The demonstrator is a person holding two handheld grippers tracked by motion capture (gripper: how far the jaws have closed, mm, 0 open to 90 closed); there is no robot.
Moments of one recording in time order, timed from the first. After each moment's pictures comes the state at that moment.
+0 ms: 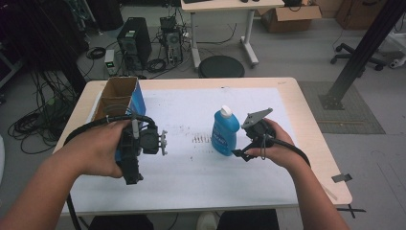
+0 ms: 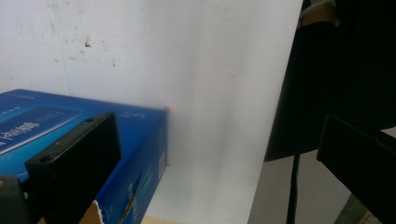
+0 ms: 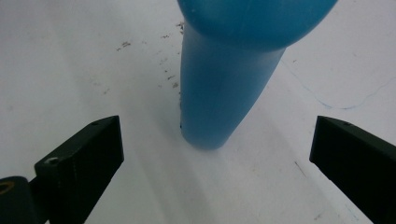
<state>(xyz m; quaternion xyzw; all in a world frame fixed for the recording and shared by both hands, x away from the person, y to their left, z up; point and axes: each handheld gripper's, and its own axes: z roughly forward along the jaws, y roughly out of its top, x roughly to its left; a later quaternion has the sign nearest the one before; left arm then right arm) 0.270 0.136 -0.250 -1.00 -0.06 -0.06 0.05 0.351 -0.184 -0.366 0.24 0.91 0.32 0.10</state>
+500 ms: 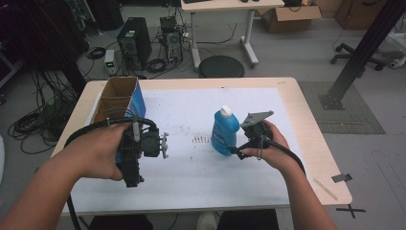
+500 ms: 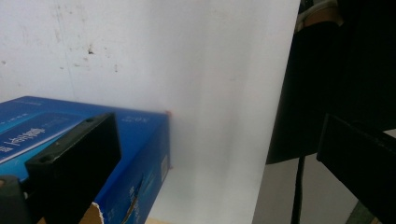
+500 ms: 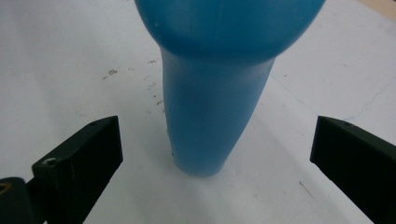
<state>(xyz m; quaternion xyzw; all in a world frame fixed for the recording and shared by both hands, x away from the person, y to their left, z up) 0.264 0.133 -0.249 -1.00 -0.04 -0.07 0.05 0.355 -0.181 -0.380 0.27 0.88 0.37 0.12</state>
